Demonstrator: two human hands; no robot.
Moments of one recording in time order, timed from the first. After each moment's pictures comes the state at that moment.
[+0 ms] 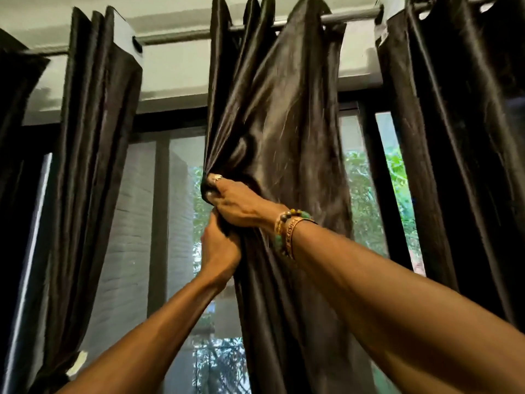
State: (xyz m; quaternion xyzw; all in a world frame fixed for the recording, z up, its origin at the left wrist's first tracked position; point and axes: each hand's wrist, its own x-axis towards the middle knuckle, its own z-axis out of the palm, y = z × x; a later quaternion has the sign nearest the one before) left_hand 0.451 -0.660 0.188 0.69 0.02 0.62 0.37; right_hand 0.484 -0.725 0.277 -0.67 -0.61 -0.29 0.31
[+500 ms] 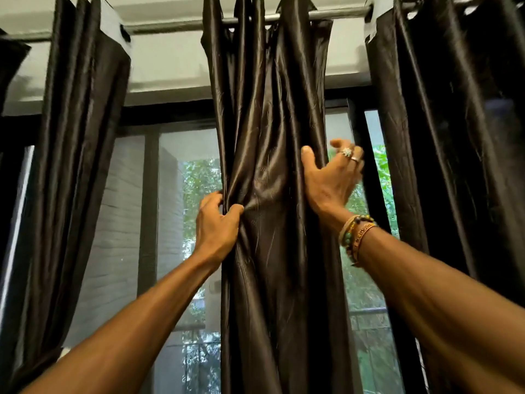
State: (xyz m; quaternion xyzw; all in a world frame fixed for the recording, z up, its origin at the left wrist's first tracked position) left_hand 0.453 -0.662 0.209 0.71 0.00 0.61 0.35; right_hand 0.555 -0.825 0.264 -0.54 -0.20 -0.53 0.62
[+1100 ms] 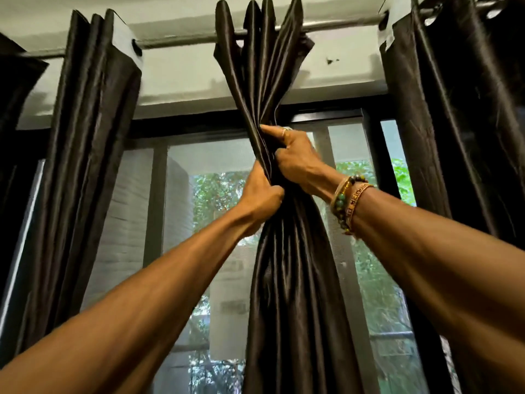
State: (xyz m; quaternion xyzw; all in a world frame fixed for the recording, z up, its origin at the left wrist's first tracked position) left_hand 0.488 -0.697 0.285 0.75 -0.20 0.52 0.36; right_hand 0.538 -0.783 0.339 -0.52 -0.55 -0.37 0.54
